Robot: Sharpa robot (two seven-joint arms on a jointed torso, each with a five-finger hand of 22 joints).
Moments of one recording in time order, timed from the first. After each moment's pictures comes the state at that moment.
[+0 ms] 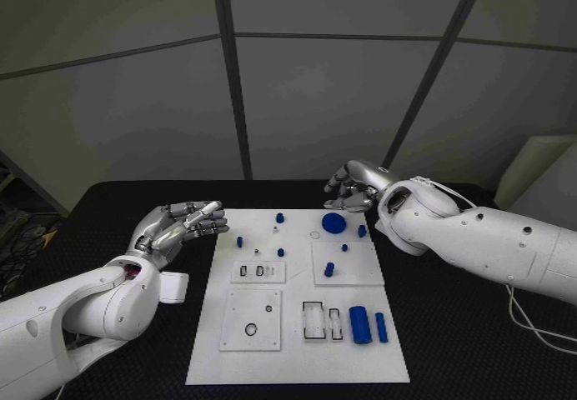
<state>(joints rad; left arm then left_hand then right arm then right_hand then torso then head) 1.12 -0.93 0.06 1.60 -0.04 -0.37 0.48 1.40 0.07 -0.20 0.02 0.23 0.91 0.22 0.12 0.12 0.98 0.17 0.22 0.07 1.03 0.13 0.14 0.08 0.19 0.83 0.24 0.40 0.16 1.25 -0.80 0.11 1.41 -1.47 -0.40 -0.20 1.26 -0.20 0.35 0.05 0.12 1.02 0.11 0.08 0.14 1.41 0.02 0.25 0.22 1.47 -0.05 1.18 0.83 0.03 1.46 0.06 1.54 1.31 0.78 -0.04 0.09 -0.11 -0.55</state>
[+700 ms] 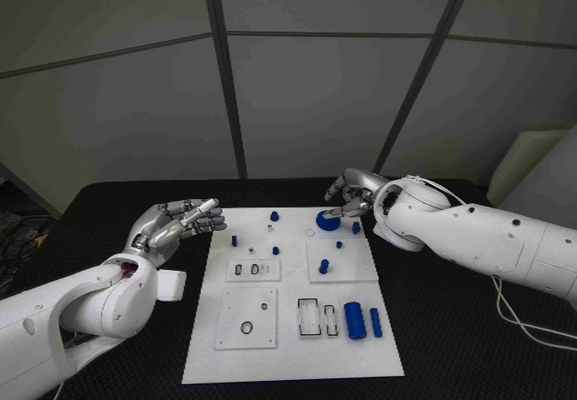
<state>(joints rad) 1.12 -0.92 0.06 1.59 -0.04 -0.36 0.48 1.40 0.07 -0.20 0.02 0.23 0.91 0.22 0.12 0.12 0.98 0.17 0.22 0.07 1.03 0.13 0.14 0.08 0.19 0.83 0.24 0.40 0.16 1.24 -0.78 0.11 1.37 -1.40 -0.24 -0.31 1.32 -0.20 0.20 0.18 0.12 0.92 0.12 0.07 0.20 1.45 0.03 1.32 1.31 1.47 -0.05 1.47 1.31 0.01 1.46 0.06 1.57 1.31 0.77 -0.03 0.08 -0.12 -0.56</state>
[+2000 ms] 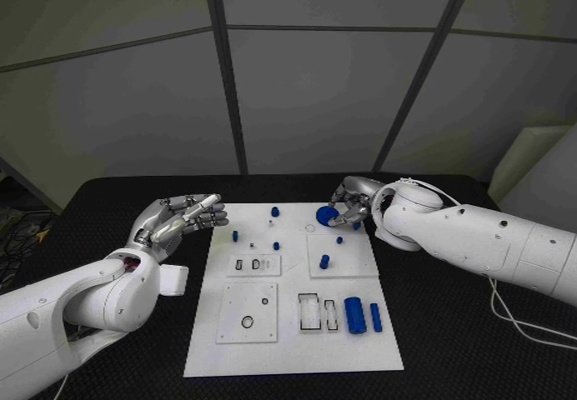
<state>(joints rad) 1.12 -0.91 0.06 1.59 -0.04 -0.35 0.48 1.40 0.07 -0.20 0.02 0.23 0.91 0.22 0.12 0.12 0.98 0.17 0.22 0.07 1.03 0.13 0.13 0.08 0.19 0.83 0.24 0.40 0.16 1.22 -0.74 0.11 1.30 -1.44 -0.16 -0.34 1.35 -0.20 0.20 0.20 0.13 0.92 0.12 0.07 0.22 1.46 0.03 1.34 1.31 1.46 -0.04 1.48 1.31 0.01 1.47 0.07 1.57 1.31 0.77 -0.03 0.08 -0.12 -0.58</state>
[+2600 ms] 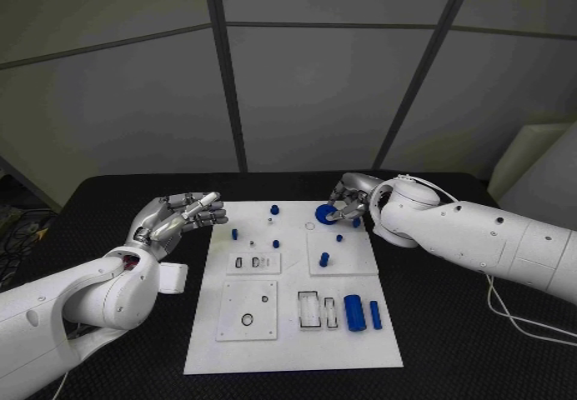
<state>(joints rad) 1.12 -0.91 0.06 1.59 -0.04 -0.35 0.47 1.40 0.07 -0.20 0.02 0.23 0.91 0.22 0.12 0.12 0.98 0.17 0.22 0.07 1.03 0.13 0.13 0.08 0.19 0.83 0.24 0.40 0.16 1.22 -0.73 0.11 1.29 -1.45 -0.16 -0.36 1.33 -0.17 0.20 0.22 0.14 0.99 0.11 0.08 0.25 1.46 0.03 1.35 1.31 1.46 -0.04 1.49 1.31 0.01 1.47 0.07 1.57 1.31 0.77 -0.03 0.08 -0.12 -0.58</state>
